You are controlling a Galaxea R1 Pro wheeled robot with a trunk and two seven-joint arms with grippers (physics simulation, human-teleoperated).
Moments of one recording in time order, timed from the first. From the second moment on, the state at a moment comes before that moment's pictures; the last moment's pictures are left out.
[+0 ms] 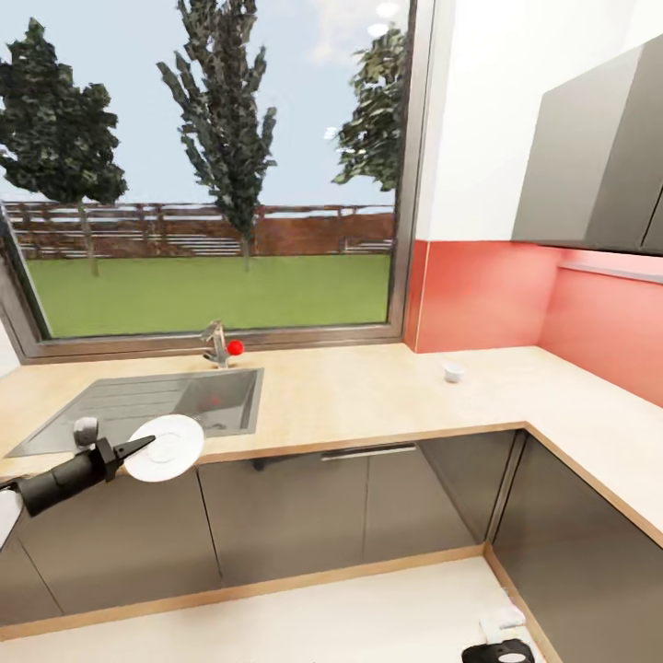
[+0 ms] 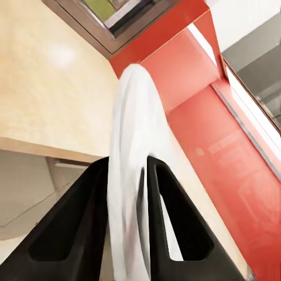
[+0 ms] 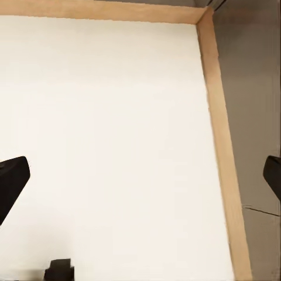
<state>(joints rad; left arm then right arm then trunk) -0.54 0.46 0.31 -0.90 0.66 0.84 -0.96 -0.52 -0.07 0.06 -0.02 0.10 -0.02 -0.15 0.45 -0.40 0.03</state>
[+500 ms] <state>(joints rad) -0.54 0.47 0.31 -0.90 0.66 0.84 -0.96 -0.31 -0.07 0.06 -0.02 0.10 -0.02 0.00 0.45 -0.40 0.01</state>
